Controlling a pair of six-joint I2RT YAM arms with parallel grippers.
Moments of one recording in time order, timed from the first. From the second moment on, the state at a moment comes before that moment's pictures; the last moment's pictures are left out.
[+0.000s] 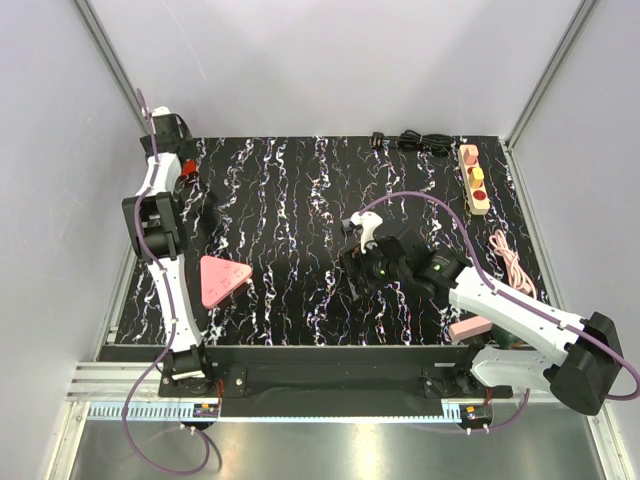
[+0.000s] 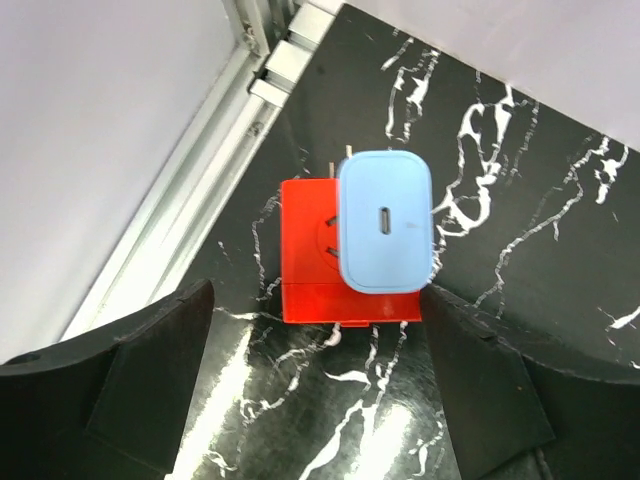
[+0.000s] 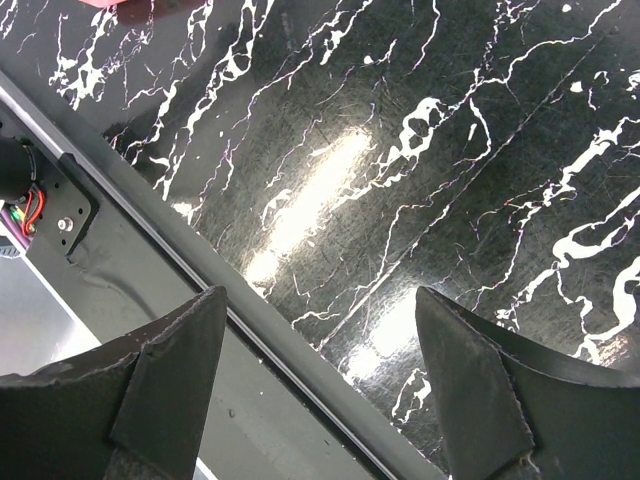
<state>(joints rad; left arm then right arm) 0.19 2.47 2.17 -0.31 -0.27 -0.18 0.83 1.17 0.92 -0.46 -0.14 0.34</state>
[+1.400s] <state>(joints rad) 0.23 2.46 2.10 -0.32 -0.08 -0.32 0.82 1.20 0.92 -0.46 -0.12 0.34</state>
